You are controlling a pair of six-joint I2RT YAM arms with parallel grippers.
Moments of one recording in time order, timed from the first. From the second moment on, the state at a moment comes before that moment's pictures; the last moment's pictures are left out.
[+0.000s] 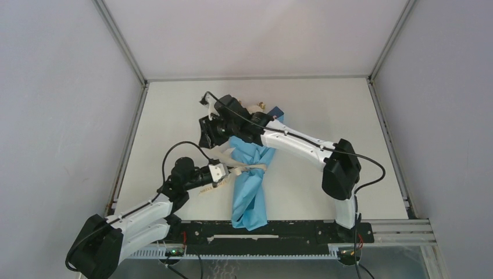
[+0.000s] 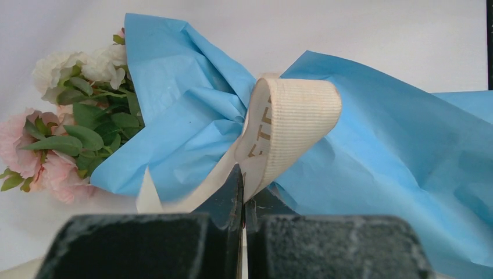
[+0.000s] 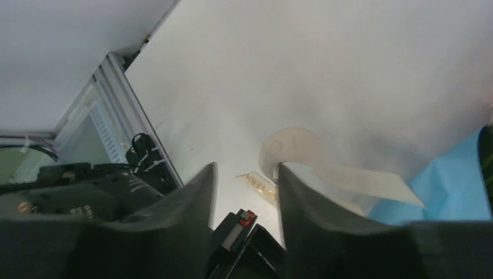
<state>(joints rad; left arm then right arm) -0.55 0.91 0.18 0.50 0.60 0.44 0.96 1.91 1.77 -0.42 -0.23 0.40</state>
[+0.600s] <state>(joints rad) -0.55 0.92 0.18 0.50 0.56 0.31 0.74 1.48 1.16 -0.26 -0.48 0.41</state>
